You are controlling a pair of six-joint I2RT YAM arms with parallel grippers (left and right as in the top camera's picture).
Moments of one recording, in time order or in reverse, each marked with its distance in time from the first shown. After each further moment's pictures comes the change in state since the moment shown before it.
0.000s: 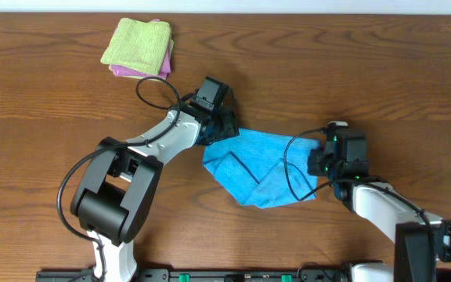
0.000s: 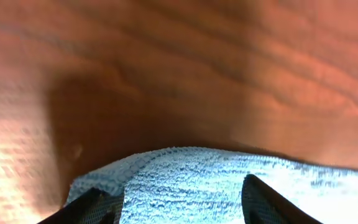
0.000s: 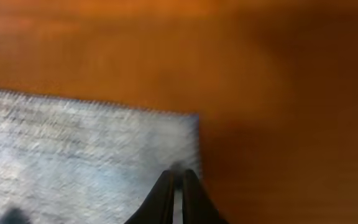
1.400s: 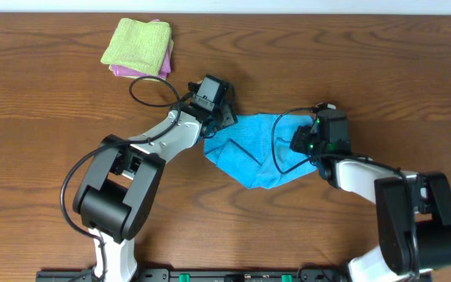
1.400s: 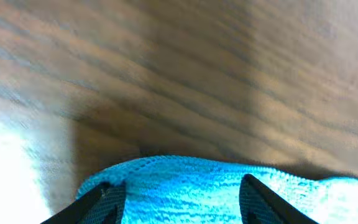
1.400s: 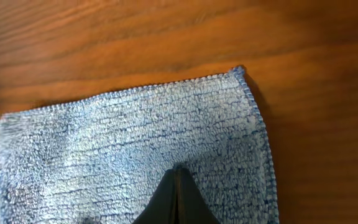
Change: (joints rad) left arm 0.000 0.018 0.000 0.131 -0.155 -0.115; right arm 0.066 0.256 0.166 0.127 -0.052 0.252
